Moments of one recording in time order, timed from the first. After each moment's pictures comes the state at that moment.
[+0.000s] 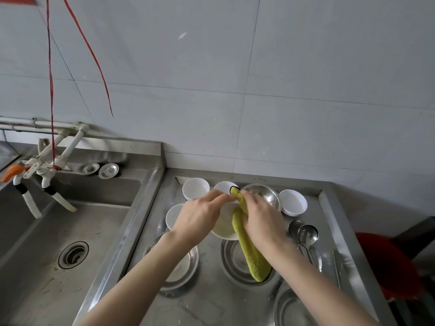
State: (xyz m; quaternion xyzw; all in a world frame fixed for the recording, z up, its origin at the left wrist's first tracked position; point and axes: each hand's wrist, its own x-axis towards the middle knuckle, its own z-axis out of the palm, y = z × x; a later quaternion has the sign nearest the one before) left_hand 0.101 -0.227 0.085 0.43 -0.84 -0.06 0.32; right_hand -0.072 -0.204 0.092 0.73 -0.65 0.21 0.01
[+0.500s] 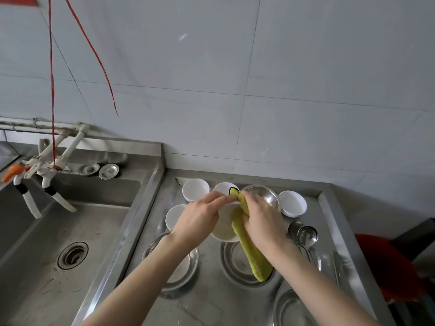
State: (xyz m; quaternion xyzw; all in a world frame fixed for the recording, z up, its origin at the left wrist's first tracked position) left_hand 0.102 -0.224 0.083 0.43 -0.83 -0.11 0.33; right_hand -0.075 -0.205 0.095 0.73 -0.64 0.23 0.00
